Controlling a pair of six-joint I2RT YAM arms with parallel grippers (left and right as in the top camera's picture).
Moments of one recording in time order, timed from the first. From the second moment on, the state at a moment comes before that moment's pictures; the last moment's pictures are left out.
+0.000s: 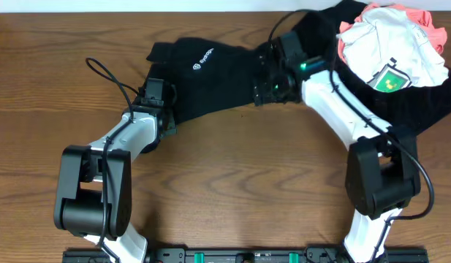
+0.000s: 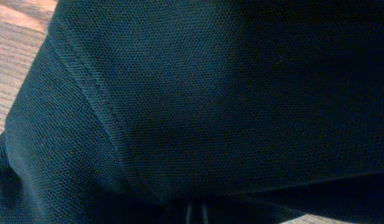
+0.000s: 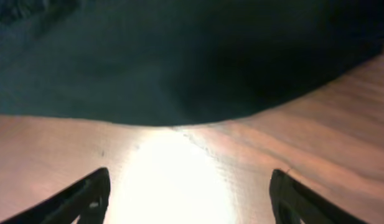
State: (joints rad) left arm -0.14 1.81 0.97 -0.42 -0.25 -0.33; right arm 0.37 1.99 1.51 -0.67 -0.16 0.21
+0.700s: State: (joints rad) left arm -0.13 1.81 0.97 -0.42 -0.24 -0.33; right arm 0.37 2.14 1.46 -0.33 -0.18 0.35
